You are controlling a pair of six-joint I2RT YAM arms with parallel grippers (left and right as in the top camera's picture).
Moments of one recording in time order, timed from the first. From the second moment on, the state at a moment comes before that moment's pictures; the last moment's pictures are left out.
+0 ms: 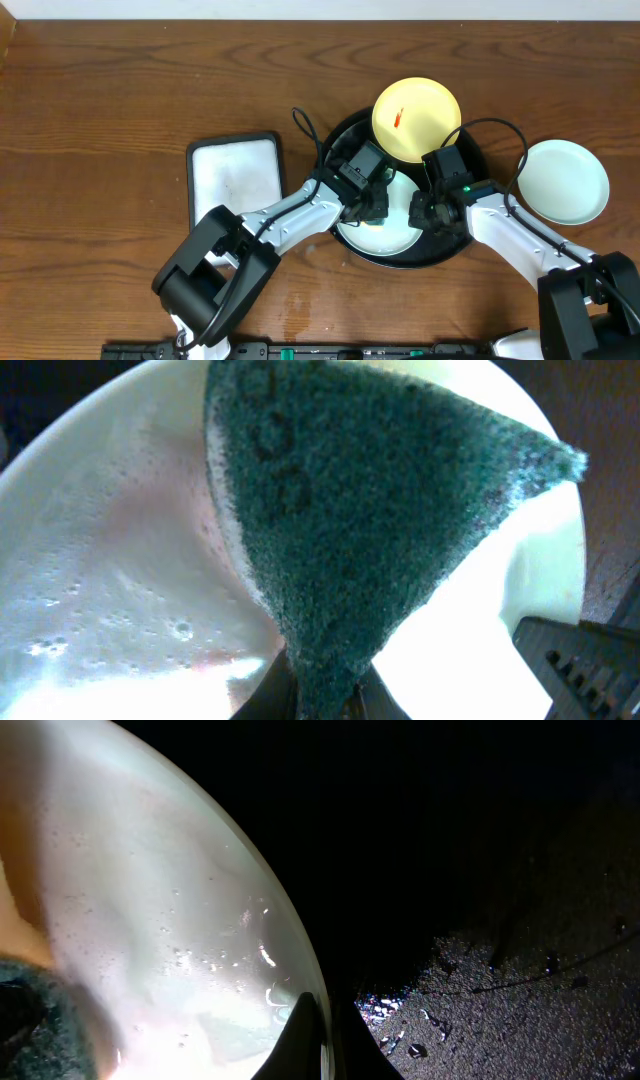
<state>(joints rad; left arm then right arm) -0.75 1.89 1.12 -0.38 0.18 -0.78 0.34 1.59 0.78 -0.54 -0.04 0.53</state>
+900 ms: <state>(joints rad) -0.63 1.56 1.19 -0.96 -0.13 -0.77 0.34 1.59 0.79 -0.55 -0.06 0.49</state>
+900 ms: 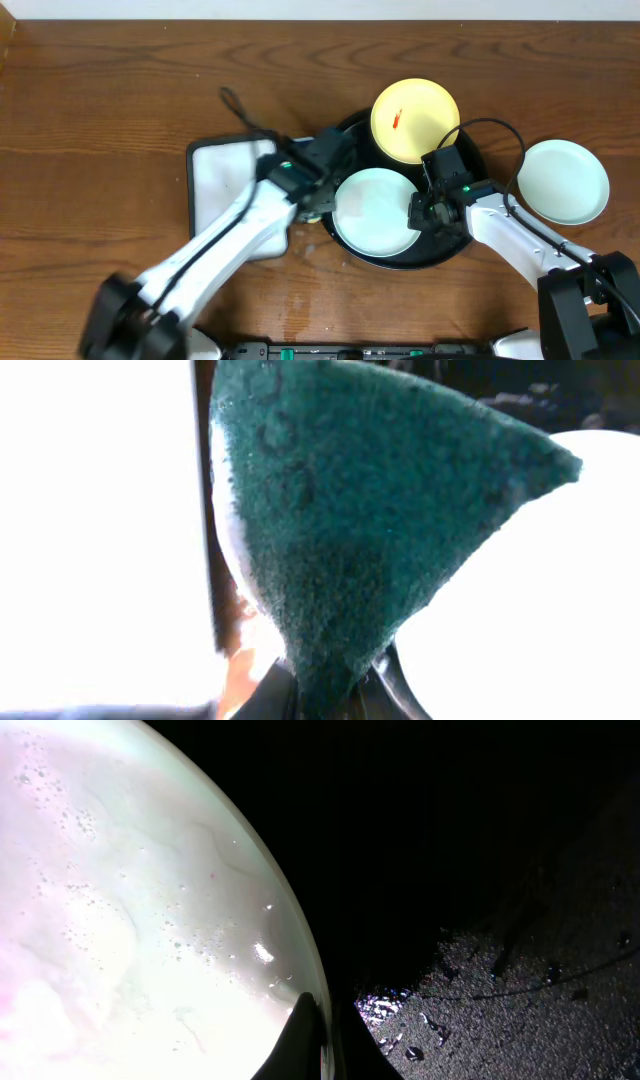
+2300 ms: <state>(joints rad) -0.12 1.05 0.96 -1.14 0.07 -0.48 0.32 1.59 0.80 -0.47 -0.11 0.33</state>
